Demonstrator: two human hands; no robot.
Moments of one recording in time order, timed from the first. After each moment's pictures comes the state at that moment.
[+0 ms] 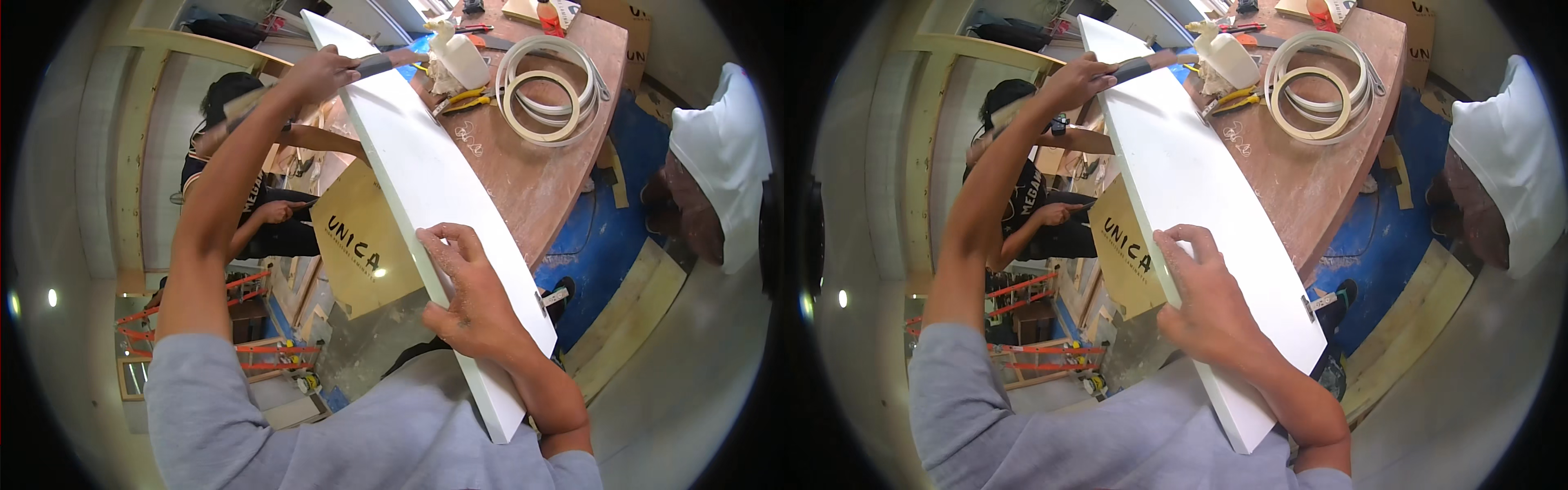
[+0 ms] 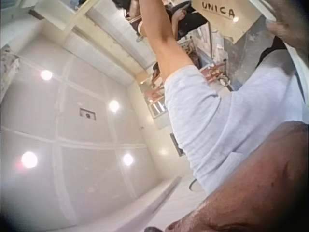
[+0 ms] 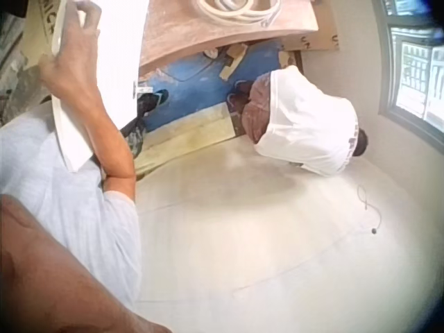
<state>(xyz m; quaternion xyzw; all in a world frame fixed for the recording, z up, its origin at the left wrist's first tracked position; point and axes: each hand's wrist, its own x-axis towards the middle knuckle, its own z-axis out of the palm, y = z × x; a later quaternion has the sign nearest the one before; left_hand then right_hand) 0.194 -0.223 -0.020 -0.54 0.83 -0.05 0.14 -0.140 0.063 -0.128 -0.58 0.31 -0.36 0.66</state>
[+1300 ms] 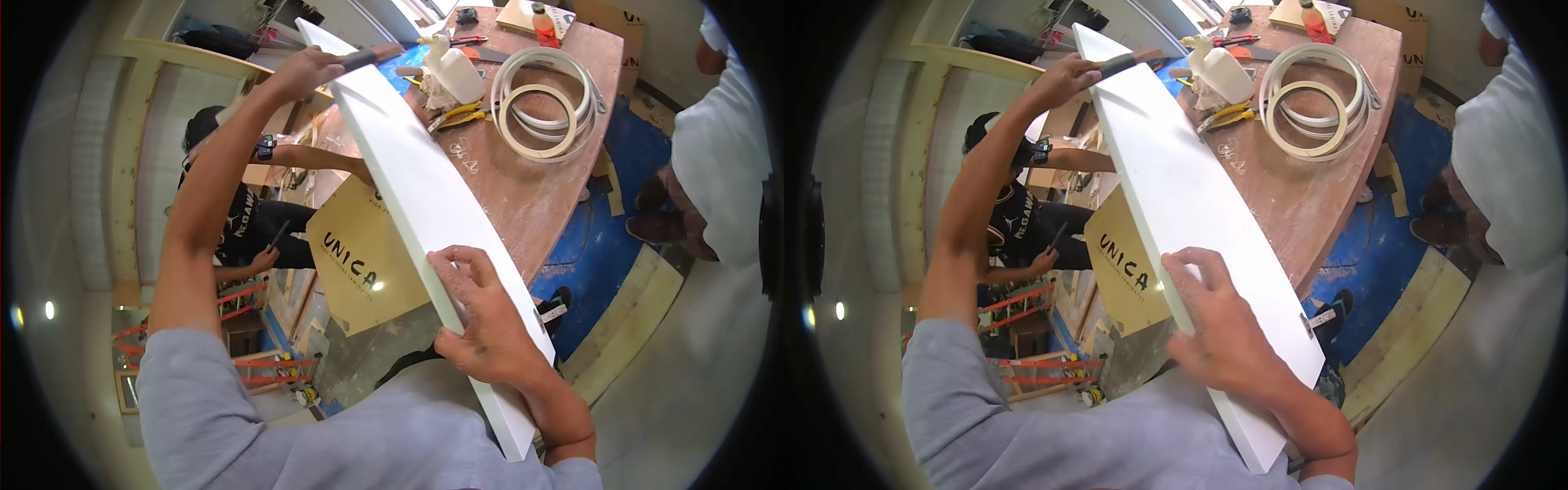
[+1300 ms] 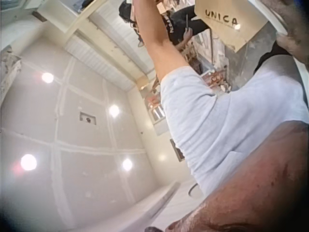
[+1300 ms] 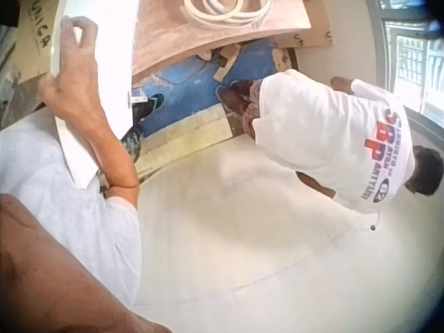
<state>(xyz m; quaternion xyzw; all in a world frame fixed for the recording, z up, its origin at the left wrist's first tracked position) 0.231 -0.294 -0.017 -0.59 0.80 0.03 0.09 -0.151 0.048 -0.134 -0.61 0.30 -0.37 0.63</state>
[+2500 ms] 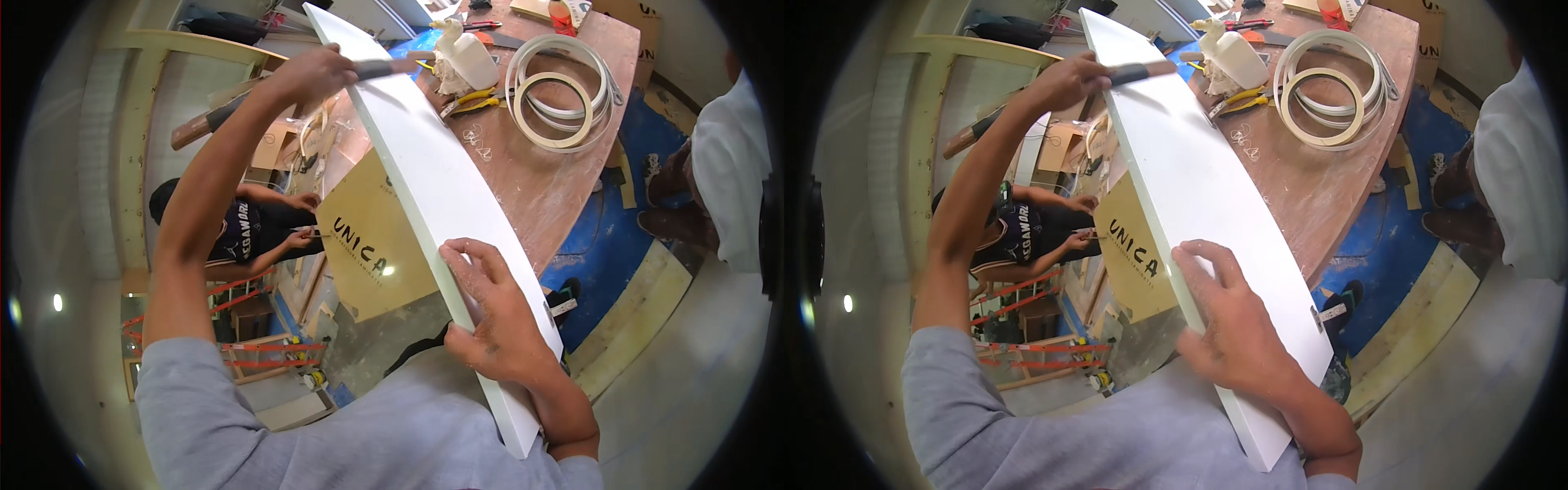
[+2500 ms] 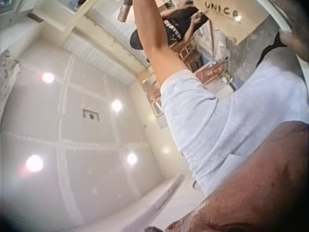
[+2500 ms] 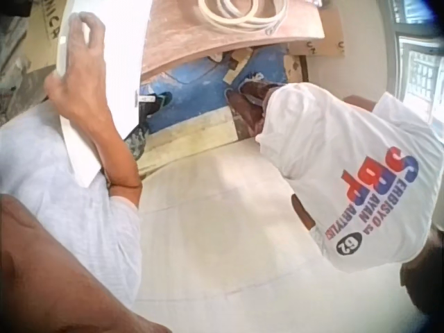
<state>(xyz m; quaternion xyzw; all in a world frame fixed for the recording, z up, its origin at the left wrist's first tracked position) 0.183 -0.236 0.001 -0.52 0.82 -0.01 0.24 -0.155 0.045 -0.138 -0.63 0.28 -0.39 0.61</state>
